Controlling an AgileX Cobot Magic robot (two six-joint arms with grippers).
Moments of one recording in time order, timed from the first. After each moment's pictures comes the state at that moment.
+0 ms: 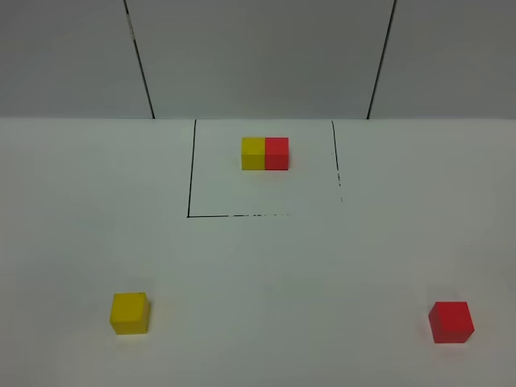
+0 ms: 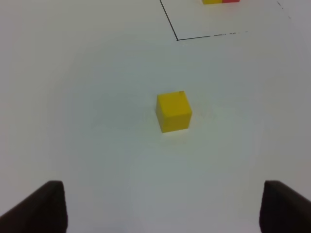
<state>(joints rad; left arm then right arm) 0.02 -0.01 -0.51 -0.22 1.08 0.20 -0.03 -0.01 -0.49 0.08 1.06 0.05</state>
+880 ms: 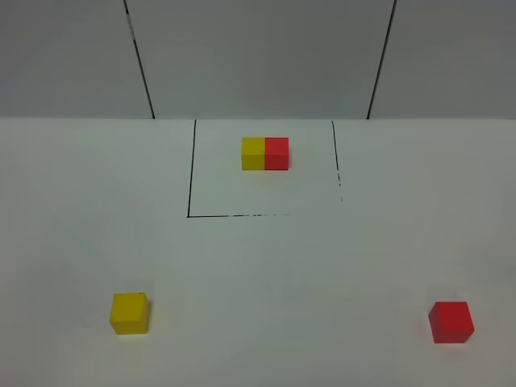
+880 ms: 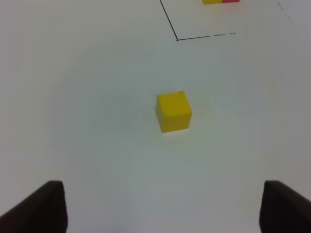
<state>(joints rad) 0.02 -0.01 -0.51 -0.22 1.08 0.20 -0.03 -0.01 -0.49 0.08 1.06 0.05</state>
